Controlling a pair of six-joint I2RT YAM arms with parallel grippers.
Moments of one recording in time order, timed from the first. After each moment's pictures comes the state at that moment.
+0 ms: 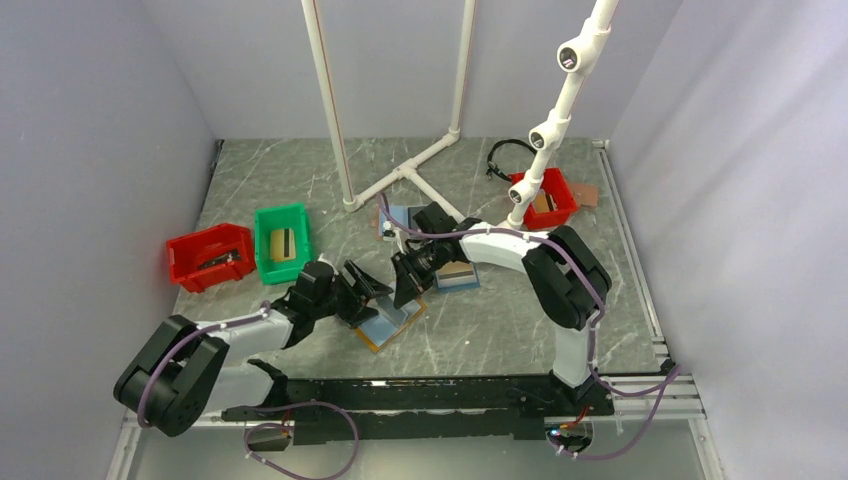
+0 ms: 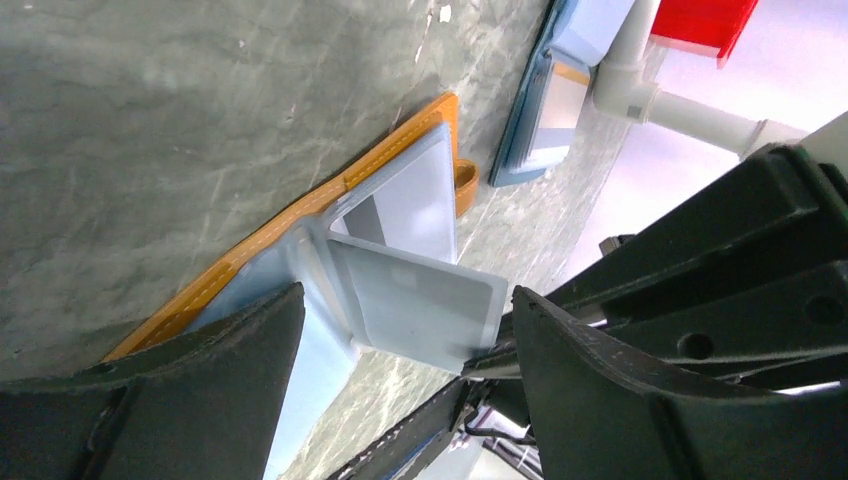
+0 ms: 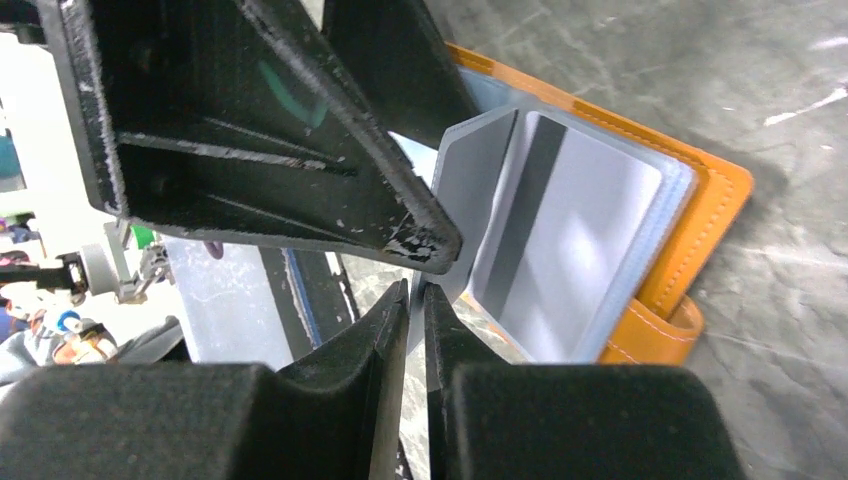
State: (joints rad) left arm -0.51 1.24 0.27 0.33 0.28 -1.29; right arm 0.72 1.91 1.21 -0.38 -0.86 0.10
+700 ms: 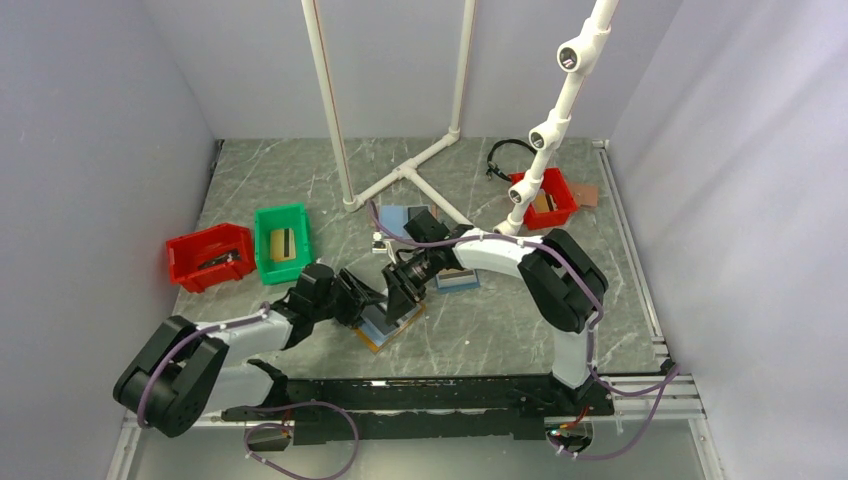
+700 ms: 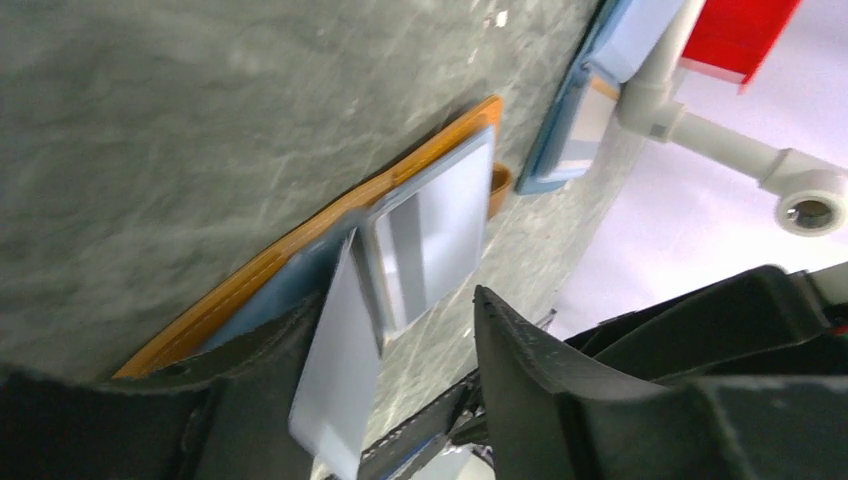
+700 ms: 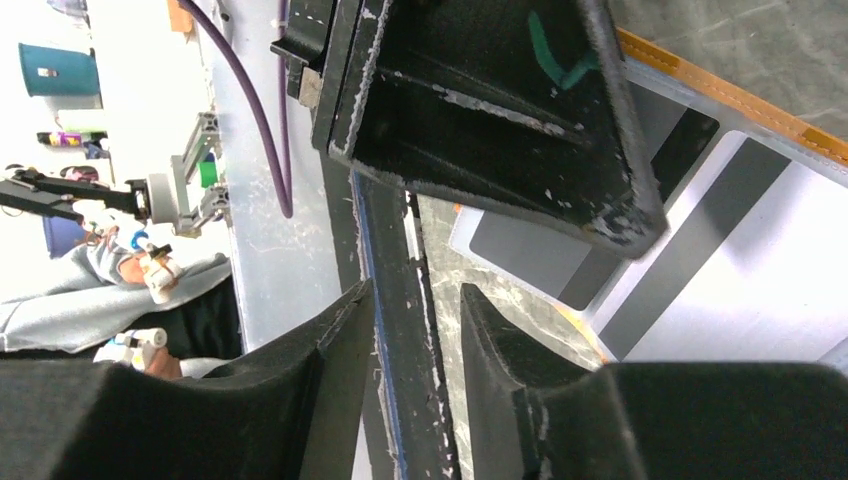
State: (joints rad) left arm -0.51 1.24 0.25 0.32 0.26 -1.35; right arm 0.79 1.91 1.20 -0.37 -1.03 0.10
